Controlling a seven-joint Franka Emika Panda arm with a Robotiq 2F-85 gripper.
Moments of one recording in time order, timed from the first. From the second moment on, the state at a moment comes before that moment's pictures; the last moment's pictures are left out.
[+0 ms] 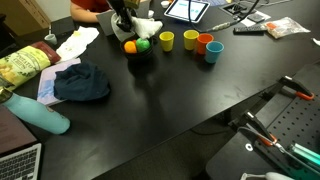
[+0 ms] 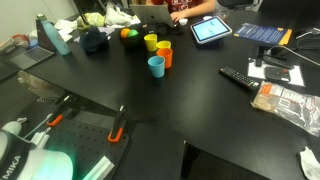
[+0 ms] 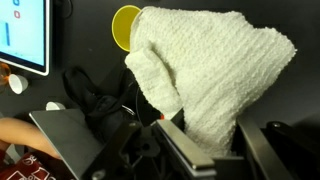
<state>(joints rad) 0.39 0.74 0.01 -1.43 -0.57 2.20 0.10</state>
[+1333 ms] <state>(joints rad) 0.39 1.13 -0.03 -0.96 -0.57 2.17 -0.13</state>
